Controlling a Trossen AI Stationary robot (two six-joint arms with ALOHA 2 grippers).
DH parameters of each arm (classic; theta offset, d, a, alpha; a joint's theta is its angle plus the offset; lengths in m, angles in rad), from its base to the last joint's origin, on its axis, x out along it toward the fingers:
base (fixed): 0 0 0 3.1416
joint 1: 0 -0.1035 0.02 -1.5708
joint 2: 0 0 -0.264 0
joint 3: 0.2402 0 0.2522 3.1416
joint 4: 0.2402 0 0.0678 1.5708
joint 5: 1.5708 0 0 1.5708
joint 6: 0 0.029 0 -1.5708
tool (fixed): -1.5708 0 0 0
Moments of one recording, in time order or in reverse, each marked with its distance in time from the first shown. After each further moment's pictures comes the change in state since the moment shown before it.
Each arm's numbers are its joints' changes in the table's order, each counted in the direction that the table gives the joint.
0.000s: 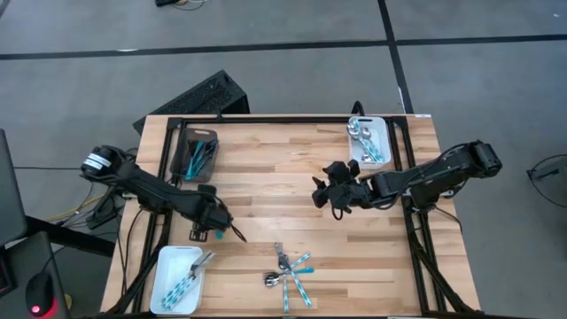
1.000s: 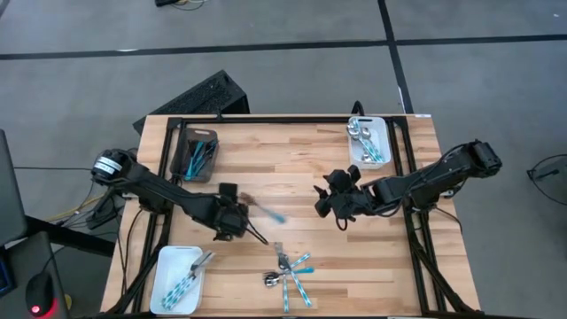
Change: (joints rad) left arm 0.003 -0.120 0.201 -0.144 0.296 0.018; right arm -0.074 0.000 0.000 0.037 -0.003 -0.023
